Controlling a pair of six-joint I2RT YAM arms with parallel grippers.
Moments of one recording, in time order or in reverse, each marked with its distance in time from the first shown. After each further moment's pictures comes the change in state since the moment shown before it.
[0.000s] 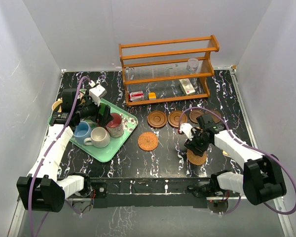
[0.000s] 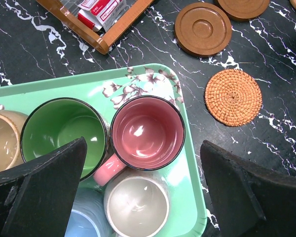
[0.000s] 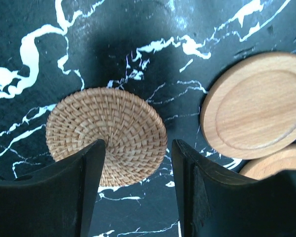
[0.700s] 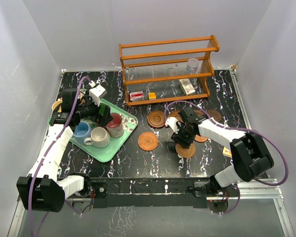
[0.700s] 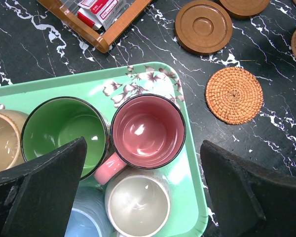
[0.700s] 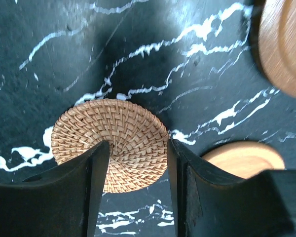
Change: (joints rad) left arm 0.002 0.001 0.002 -0.009 -0.001 0.011; right arm 0.214 0.265 0.169 0.102 0.071 0.165
